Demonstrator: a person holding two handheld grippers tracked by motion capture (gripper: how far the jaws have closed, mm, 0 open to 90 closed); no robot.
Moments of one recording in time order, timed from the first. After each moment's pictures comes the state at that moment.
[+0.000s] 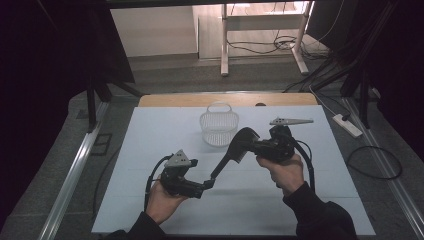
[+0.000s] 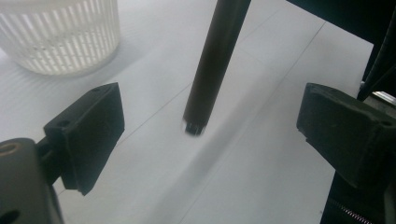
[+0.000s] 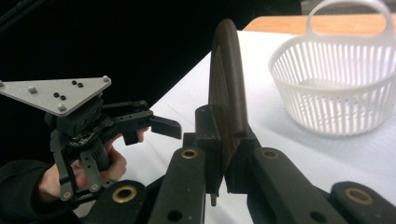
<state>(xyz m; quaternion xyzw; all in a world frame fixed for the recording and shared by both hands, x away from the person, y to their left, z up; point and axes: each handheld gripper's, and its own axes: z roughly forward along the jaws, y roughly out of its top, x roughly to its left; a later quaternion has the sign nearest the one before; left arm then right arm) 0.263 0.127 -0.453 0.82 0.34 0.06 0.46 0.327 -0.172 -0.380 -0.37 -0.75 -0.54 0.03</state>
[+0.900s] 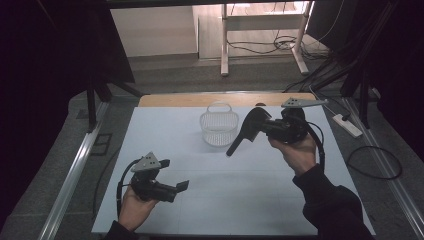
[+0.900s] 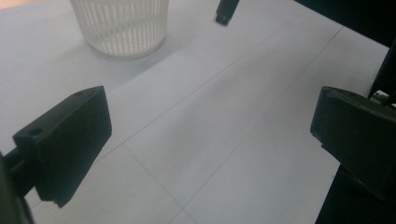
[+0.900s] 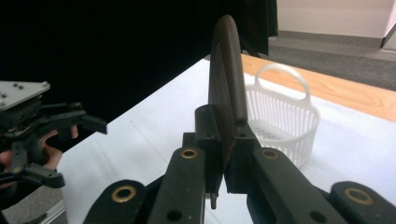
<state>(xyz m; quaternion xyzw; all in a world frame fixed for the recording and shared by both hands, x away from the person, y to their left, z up) 0.239 0.190 -0.448 0.80 0.37 0.10 0.46 0.356 -0.193 -0.344 -0.34 -0.77 -0.54 -0.06</state>
